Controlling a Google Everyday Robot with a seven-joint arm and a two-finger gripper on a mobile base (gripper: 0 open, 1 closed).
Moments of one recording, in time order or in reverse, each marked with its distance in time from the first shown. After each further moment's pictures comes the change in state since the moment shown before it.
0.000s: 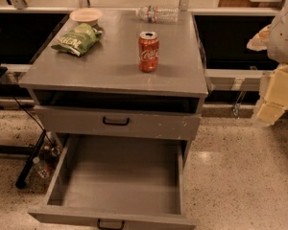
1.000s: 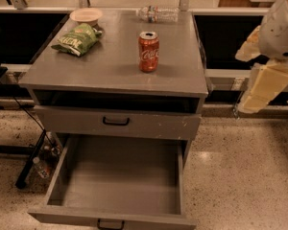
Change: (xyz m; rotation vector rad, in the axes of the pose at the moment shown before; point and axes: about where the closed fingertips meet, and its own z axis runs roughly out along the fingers) arm -0.011 -0.006 0.001 0.010 -0.004 -0.026
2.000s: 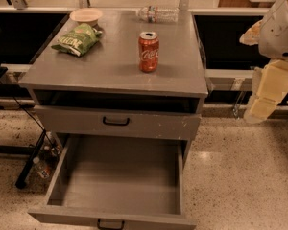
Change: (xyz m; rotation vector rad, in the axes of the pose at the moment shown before) arm -0.002 -0.001 0.002 -0.003 -0.010 0.002
